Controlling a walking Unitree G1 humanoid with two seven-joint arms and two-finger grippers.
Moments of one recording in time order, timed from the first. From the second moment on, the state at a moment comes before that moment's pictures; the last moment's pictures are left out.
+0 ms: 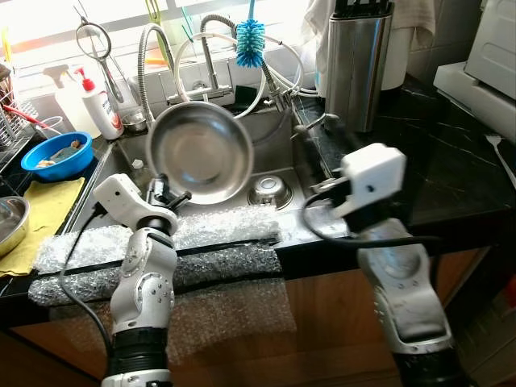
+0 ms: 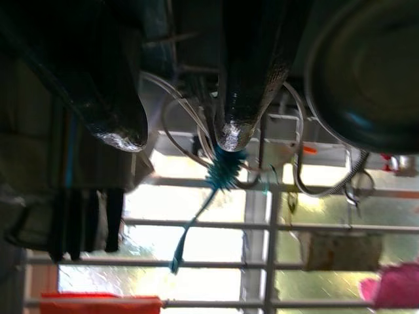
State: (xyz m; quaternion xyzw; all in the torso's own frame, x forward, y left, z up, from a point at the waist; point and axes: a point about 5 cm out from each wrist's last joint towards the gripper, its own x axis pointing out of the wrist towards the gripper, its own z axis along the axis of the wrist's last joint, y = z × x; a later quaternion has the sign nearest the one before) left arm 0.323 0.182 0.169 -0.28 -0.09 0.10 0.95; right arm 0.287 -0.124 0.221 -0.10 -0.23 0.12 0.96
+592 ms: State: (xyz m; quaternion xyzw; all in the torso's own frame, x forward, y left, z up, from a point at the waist) left arm 0.375 0.161 0.180 -0.17 -0.07 0.06 0.98; right arm 0.245 -0.129 0.171 -0.07 -0.13 0.06 0.99
